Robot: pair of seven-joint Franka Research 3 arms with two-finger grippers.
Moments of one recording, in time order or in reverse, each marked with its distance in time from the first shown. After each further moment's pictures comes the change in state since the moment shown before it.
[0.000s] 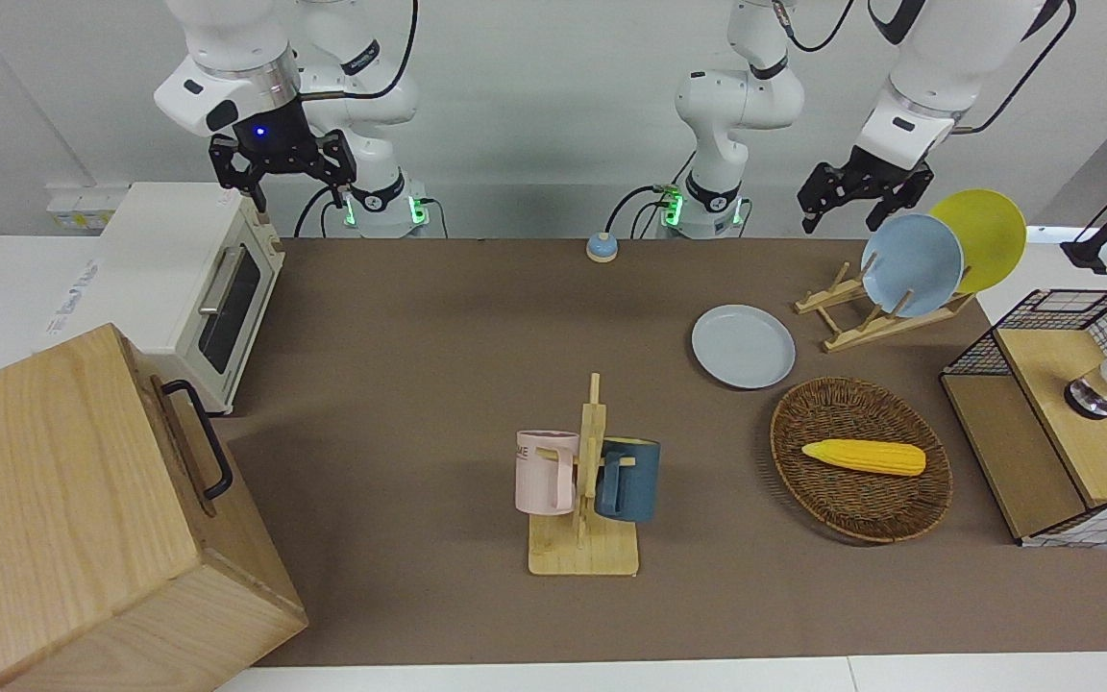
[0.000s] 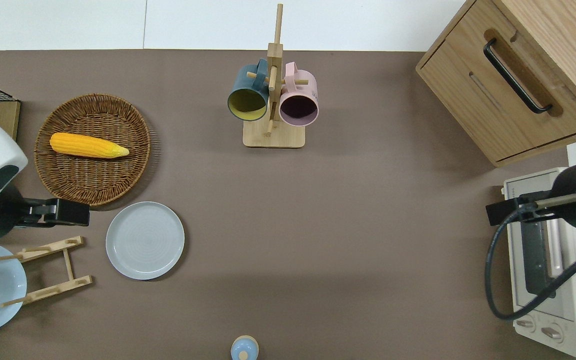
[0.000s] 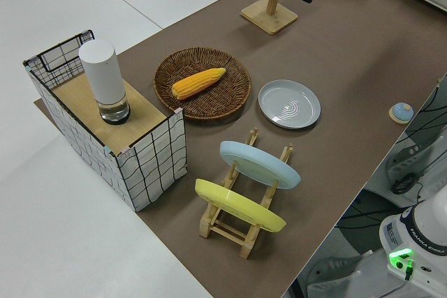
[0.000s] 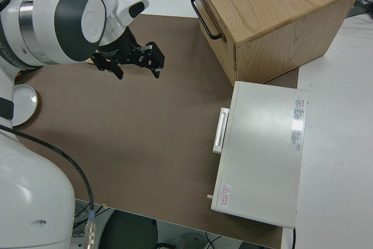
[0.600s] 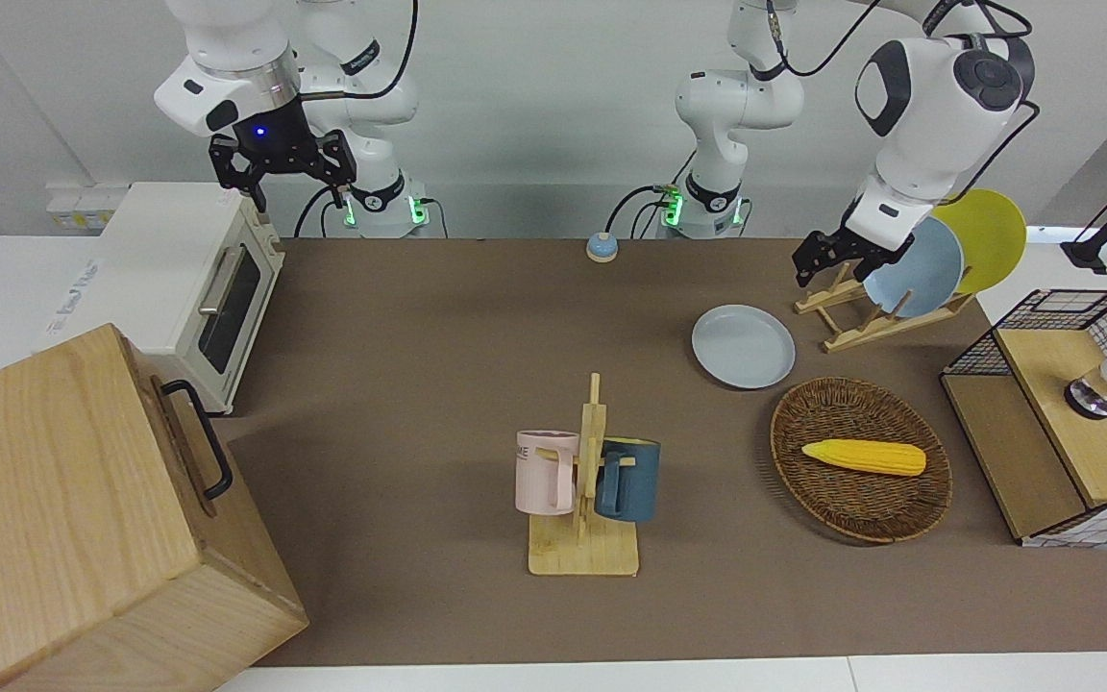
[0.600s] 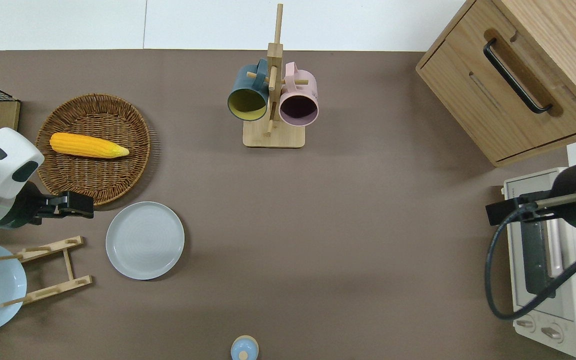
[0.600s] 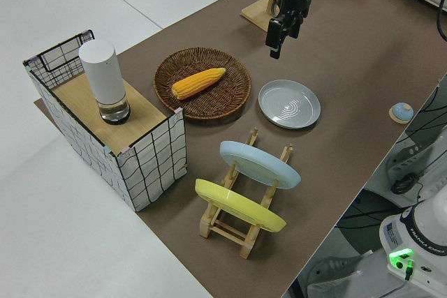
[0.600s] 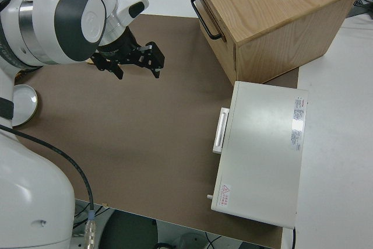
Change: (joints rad) left arm 0.037 0.040 0.019 -0.220 -0.001 0.217 0.003; right arm 0.000 0.000 0.000 0.000 0.000 0.000 0.000
